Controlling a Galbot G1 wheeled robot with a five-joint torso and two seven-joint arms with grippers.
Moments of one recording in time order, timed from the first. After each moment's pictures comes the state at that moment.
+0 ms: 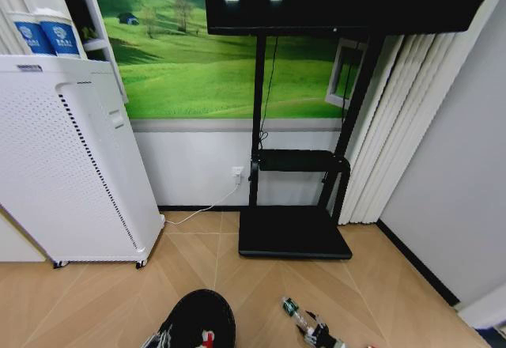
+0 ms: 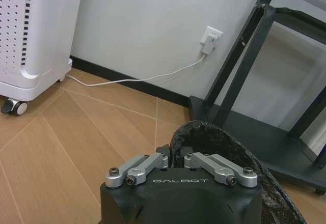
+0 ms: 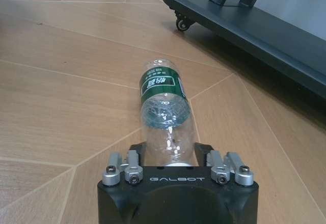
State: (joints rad) left arm 1.99 -0.94 -0.40 -2.01 -0.80 -0.32 -0.09; right arm -0.78 0.94 -1.01 0.64 0.68 0.73 0.12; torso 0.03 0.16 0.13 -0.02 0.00
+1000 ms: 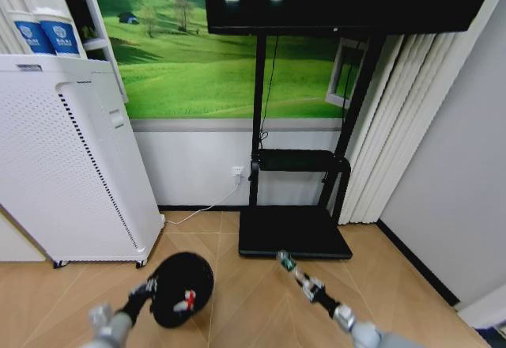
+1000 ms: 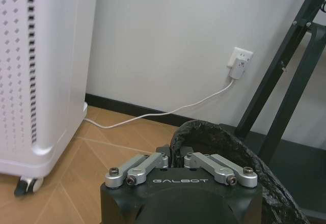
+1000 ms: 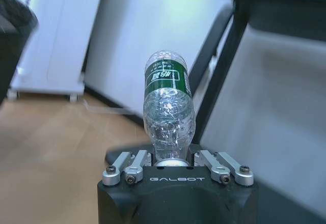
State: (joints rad) left arm 1.52 -0.43 -0.31 -1.92 -1.29 -0.17 -0.25; right arm -0.79 0.68 -0.58 1.19 0.53 0.80 0.08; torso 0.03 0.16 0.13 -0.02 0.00
